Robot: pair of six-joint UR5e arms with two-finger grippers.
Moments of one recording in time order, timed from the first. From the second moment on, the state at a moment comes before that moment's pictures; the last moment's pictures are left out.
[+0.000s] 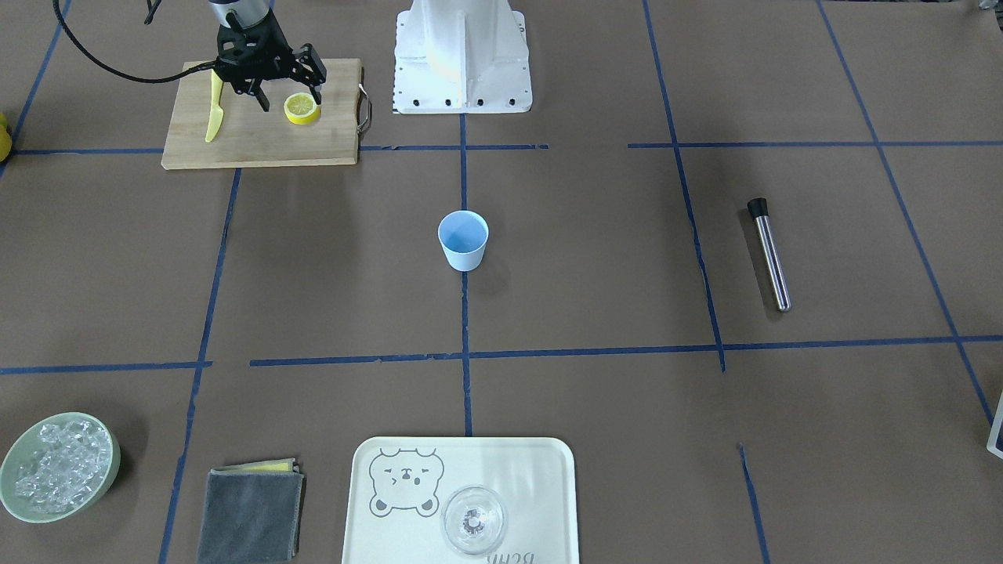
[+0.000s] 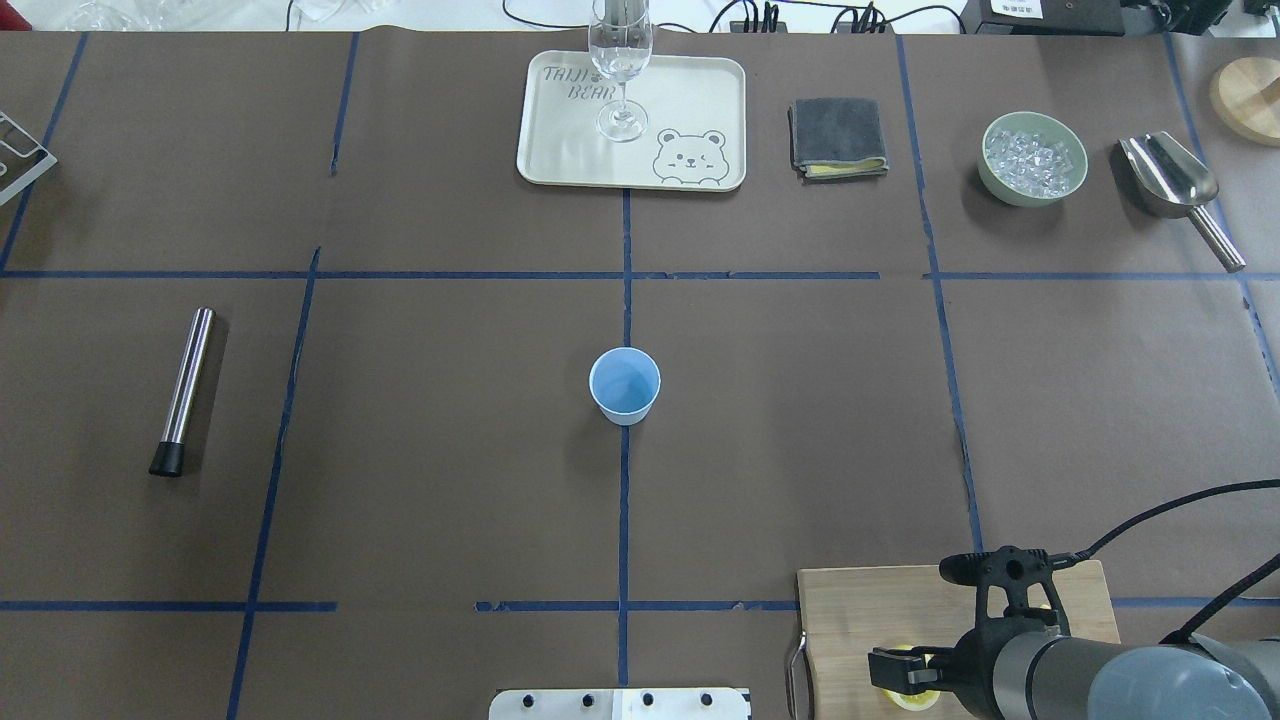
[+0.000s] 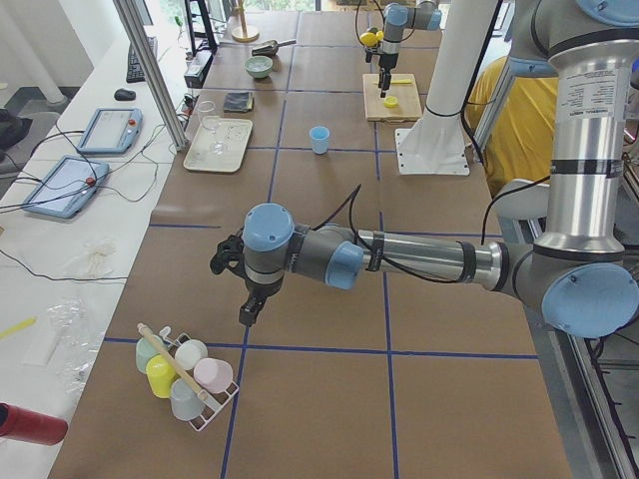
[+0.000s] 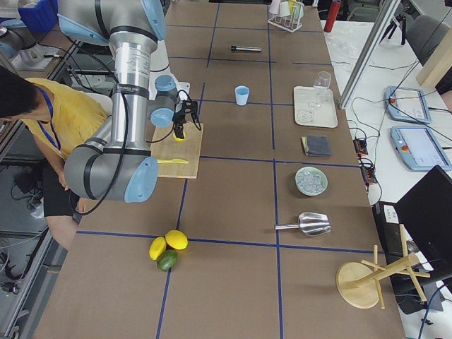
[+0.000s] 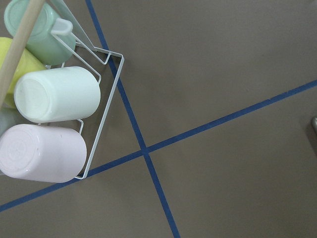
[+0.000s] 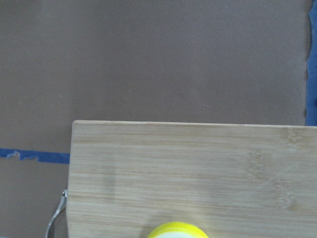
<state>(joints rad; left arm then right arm) -1.55 -1.54 -1.70 -1.77 -2.36 0.15 0.00 -1.77 2.24 -1.16 1.48 1.53</state>
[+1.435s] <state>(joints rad) -1.55 -1.54 -1.70 -1.77 -2.41 0.15 -0.02 -1.72 2.19 -1.21 1.47 1.55</state>
